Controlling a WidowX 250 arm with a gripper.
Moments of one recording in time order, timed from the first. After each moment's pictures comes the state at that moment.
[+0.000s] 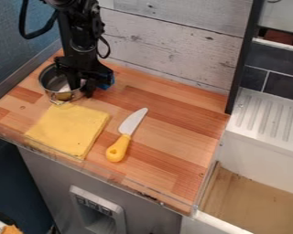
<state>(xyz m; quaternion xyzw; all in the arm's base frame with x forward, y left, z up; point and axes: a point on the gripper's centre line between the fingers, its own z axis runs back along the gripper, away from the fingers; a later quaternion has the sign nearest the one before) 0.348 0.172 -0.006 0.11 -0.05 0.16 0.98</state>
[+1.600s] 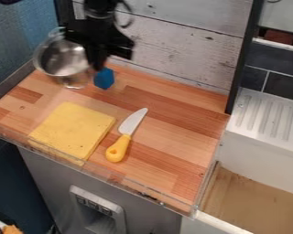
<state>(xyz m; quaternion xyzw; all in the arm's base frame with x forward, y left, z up) 0.326 0.090 0.094 0.14 -0.14 0.11 0.97</state>
